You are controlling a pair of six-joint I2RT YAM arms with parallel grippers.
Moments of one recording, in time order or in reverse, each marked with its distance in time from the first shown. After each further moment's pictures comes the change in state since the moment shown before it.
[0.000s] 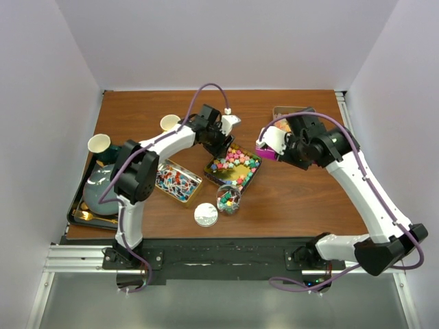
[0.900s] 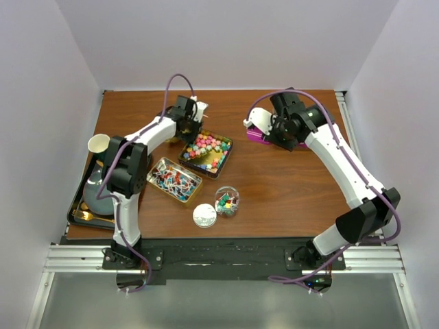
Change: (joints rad) left arm 0.190 0.011 0.006 -0.021 -0.267 -0.104; right arm -0.023 0.263 0.174 0.071 0.006 0.021
